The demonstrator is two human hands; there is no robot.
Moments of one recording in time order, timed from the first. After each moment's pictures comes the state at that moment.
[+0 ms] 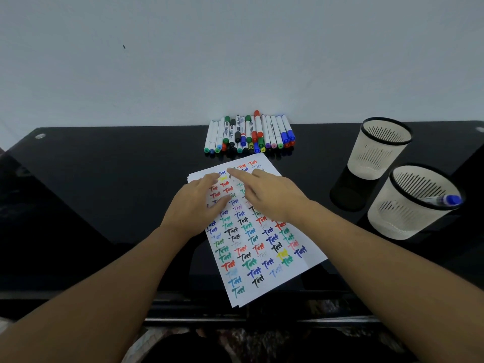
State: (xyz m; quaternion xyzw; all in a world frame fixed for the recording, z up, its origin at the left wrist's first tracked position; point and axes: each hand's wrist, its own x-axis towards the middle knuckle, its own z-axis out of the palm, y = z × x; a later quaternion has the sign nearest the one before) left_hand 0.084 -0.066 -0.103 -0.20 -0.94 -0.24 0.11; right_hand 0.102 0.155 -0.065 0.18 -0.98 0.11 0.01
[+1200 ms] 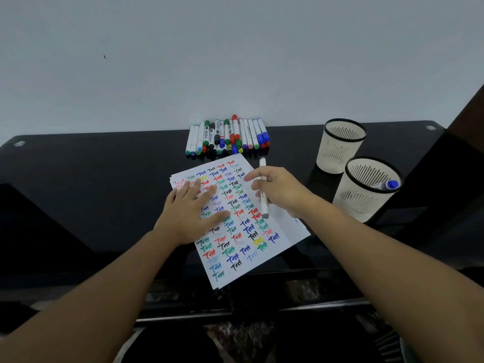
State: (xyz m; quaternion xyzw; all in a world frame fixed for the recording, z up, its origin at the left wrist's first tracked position) left_hand 0.107 -0.050 -0.107 -0.21 -0.97 -0.08 -0.06; right_hand 0.149 0.195 -0.038 -0.09 -0.83 0.55 -0.07
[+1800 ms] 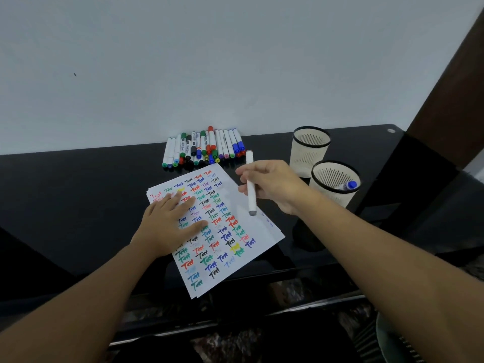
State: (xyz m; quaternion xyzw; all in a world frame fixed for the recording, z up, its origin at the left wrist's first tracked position) left_hand 0.107 -0.051 -0.104 -0.22 -0.97 -0.09 -0.06; right_hand 0.179 0.222 0.006 -0.11 -0.73 0.67 -0.03
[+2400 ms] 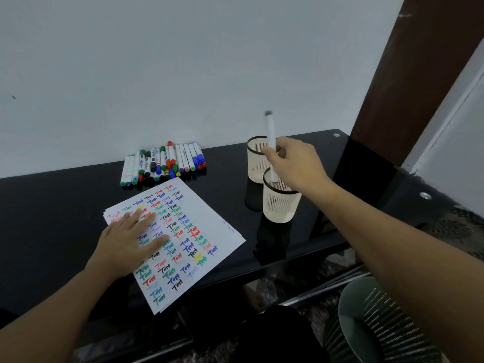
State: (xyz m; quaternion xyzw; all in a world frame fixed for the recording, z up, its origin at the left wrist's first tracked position) left_hand 0.103 -0.052 -0.109 -0.22 -0.97 -0.08 -0.05; right_hand 0.235 0.320 0.053 -0.15 -0.92 0.29 0.24
